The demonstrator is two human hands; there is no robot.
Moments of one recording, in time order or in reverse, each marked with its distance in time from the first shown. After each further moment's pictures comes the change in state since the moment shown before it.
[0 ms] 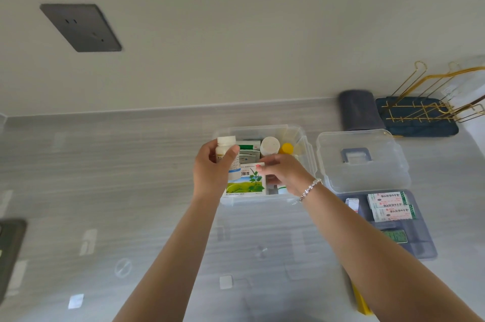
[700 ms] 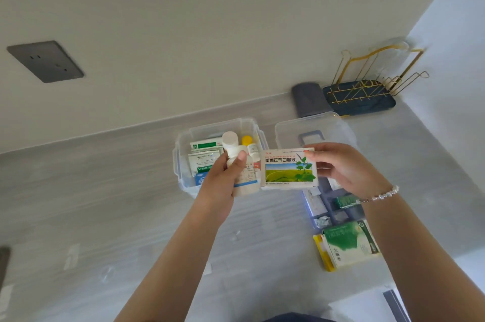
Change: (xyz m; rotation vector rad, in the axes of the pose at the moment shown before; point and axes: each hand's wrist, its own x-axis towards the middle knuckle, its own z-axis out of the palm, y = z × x) left_hand -0.103 0.025 0.055 -0.283 -0.466 -0.176; right_hand -0.147 0.039 -0.140 0.261 0.141 -0.196
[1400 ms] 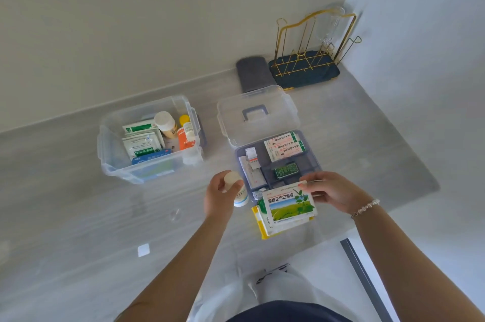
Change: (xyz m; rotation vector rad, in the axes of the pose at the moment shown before) left_hand 0.008 -0.162 0.096 0.429 0.262 -0.048; right_hand -0.049 0.133 -0.147 0.031 -0.047 0.310
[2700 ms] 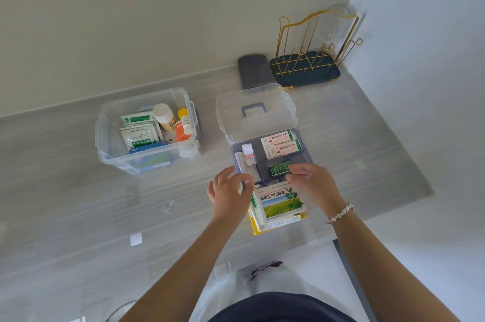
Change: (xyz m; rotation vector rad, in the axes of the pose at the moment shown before) left_hand -0.035 0.011 0.024 0.584 0.000 0.276; right_hand -0.005 0.000 0.032 -0.457 0.402 -0.309
